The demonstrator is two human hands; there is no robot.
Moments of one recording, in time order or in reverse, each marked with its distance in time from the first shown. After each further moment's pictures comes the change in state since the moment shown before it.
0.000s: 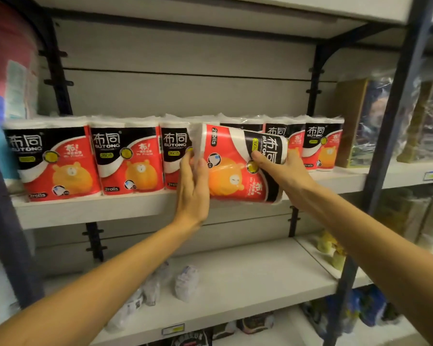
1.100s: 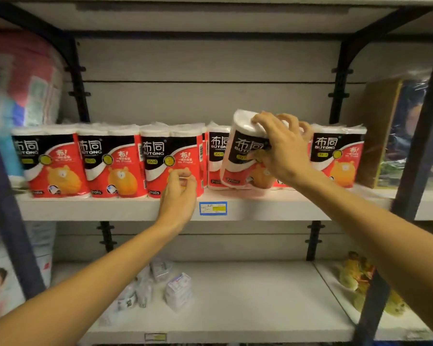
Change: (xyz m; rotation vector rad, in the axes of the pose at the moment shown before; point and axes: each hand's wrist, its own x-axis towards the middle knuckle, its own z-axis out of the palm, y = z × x) left_hand 0.025 -0.010 0.061 0.352 0.199 -0.195; right_hand 0.097 -0.004 -0.068 -0.924 0.061 -0.791
